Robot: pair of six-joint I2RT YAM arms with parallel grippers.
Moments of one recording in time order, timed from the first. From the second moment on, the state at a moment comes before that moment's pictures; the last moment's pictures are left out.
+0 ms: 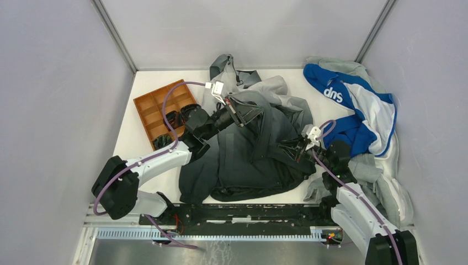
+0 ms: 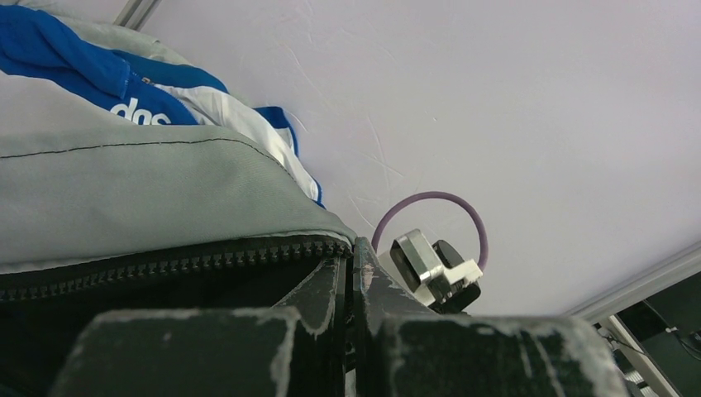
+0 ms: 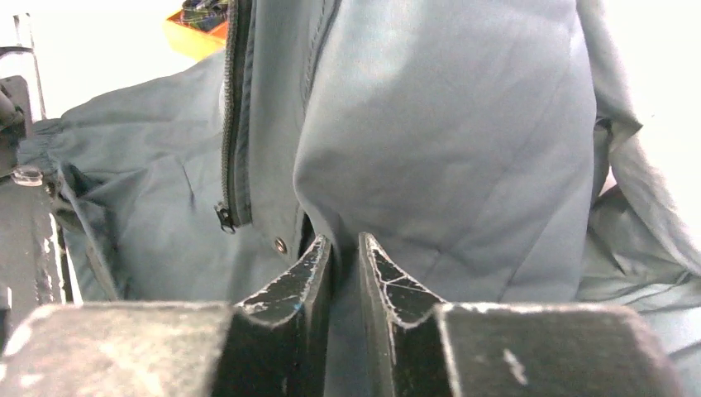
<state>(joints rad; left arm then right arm) -0.75 1.37 0.83 0.83 0.27 -0.91 0.19 0.73 0.19 0.51 -0.82 -0.04</state>
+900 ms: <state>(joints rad) -0.66 1.06 0.81 0.08 -0.16 -0.74 0.17 0.77 0.41 0.13 -0.74 -0.22</state>
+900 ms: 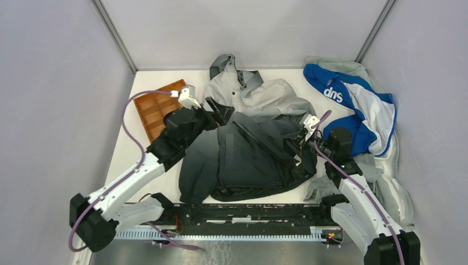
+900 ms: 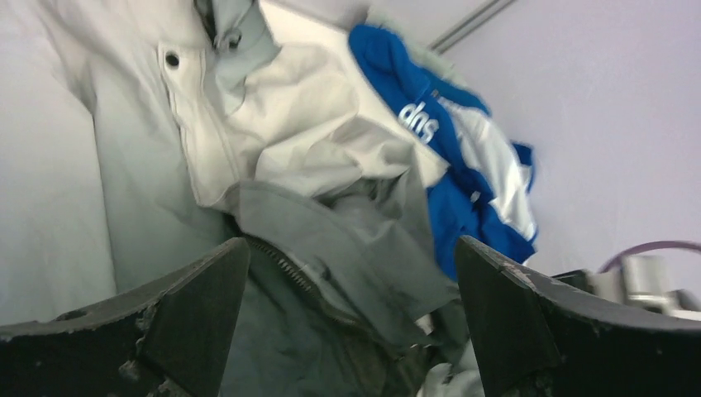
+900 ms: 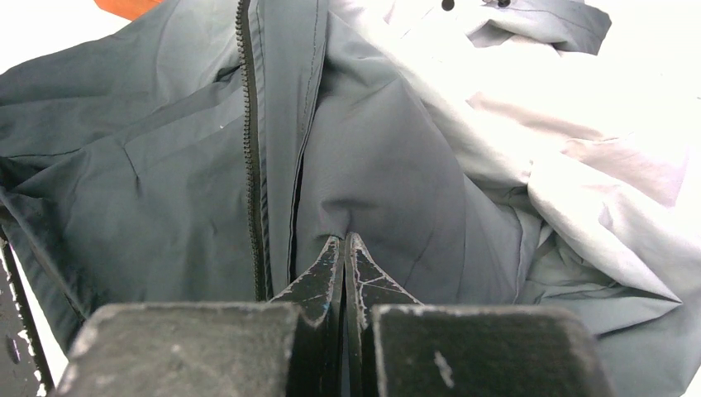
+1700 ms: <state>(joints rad) -0.76 1.74 2.46 -0.32 -0.13 -0.95 0.17 0.88 0.45 0.12 -0.78 -0.21</state>
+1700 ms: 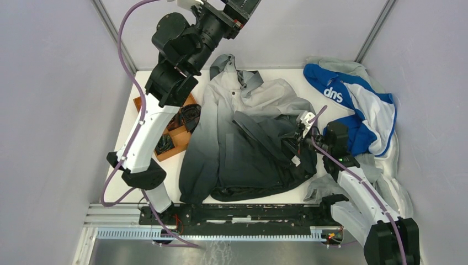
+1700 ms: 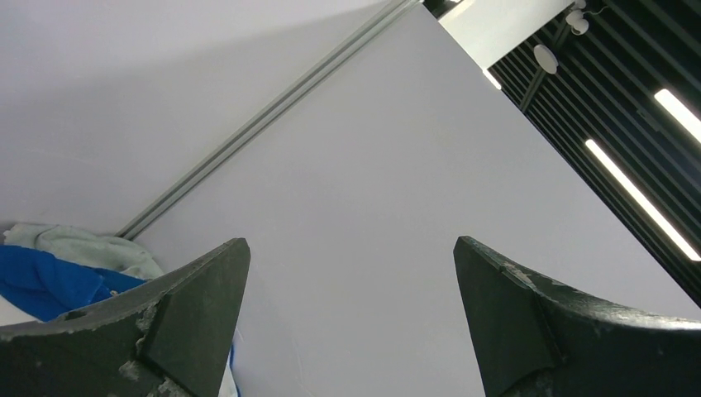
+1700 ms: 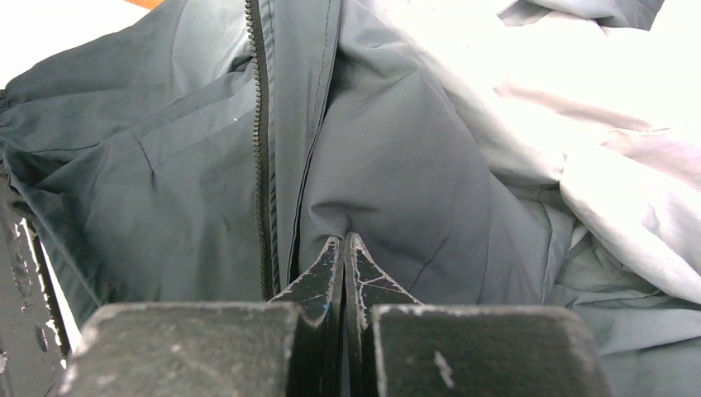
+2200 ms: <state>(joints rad) -0.75 1.58 2.11 -0.26 -0.13 -0.95 0.17 0.90 0.46 0.11 -0.79 -0.22</state>
